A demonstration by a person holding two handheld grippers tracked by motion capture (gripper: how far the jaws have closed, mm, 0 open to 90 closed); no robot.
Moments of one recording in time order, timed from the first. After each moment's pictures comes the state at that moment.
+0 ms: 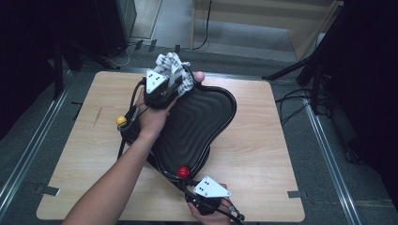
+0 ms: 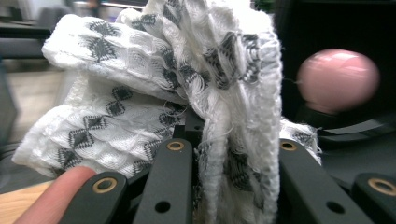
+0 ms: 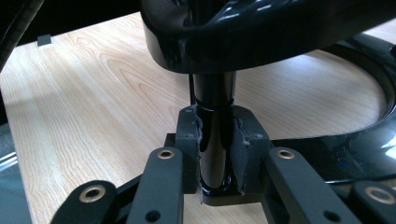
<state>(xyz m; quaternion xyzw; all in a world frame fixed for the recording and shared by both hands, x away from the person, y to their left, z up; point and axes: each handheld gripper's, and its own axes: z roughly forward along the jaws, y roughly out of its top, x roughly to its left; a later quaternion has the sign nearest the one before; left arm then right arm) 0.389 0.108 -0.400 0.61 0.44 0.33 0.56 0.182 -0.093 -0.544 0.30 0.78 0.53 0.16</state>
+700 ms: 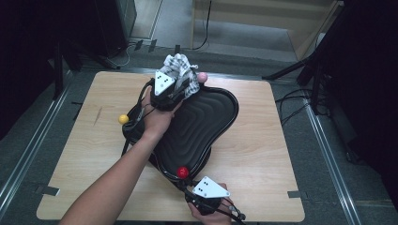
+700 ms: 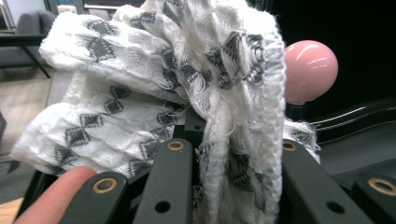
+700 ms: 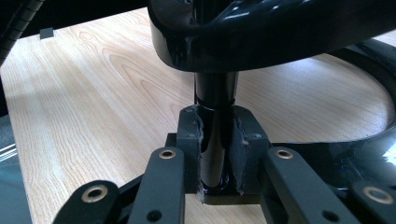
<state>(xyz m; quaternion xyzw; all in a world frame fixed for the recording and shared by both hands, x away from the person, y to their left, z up) 0.381 0.086 -0.400 0.64 0.41 0.32 0.57 0.183 -0.093 -0.544 0.28 0.79 0.52 0.16</state>
